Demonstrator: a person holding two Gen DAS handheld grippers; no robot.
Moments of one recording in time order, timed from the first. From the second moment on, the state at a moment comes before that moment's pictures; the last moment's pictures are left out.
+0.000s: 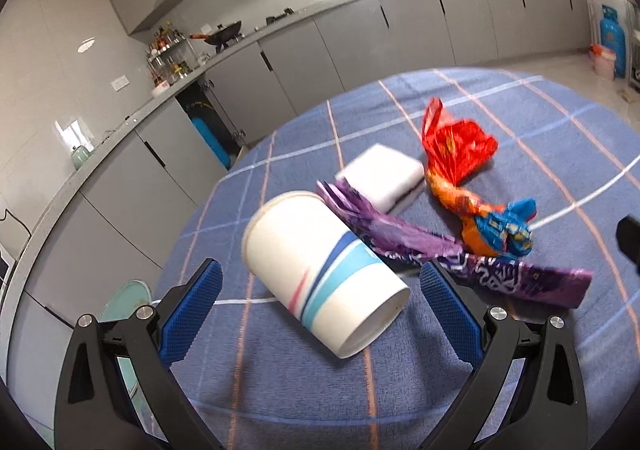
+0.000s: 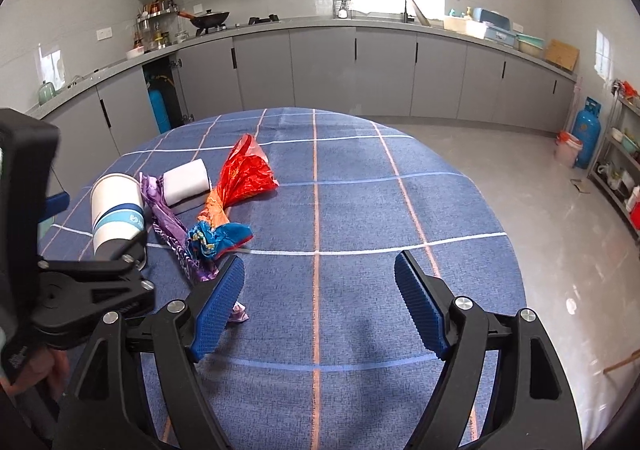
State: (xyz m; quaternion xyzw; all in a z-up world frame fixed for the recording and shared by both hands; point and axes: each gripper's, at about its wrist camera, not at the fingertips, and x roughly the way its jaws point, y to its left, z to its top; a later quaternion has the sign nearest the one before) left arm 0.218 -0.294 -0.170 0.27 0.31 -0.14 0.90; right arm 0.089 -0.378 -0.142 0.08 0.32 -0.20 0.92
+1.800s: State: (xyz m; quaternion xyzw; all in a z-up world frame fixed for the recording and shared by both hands) left arm 0.248 -0.241 -0.180 0.20 0.39 -0.18 0.88; right arm 0.101 -0.369 -0.146 0.08 0.35 -0.17 0.92
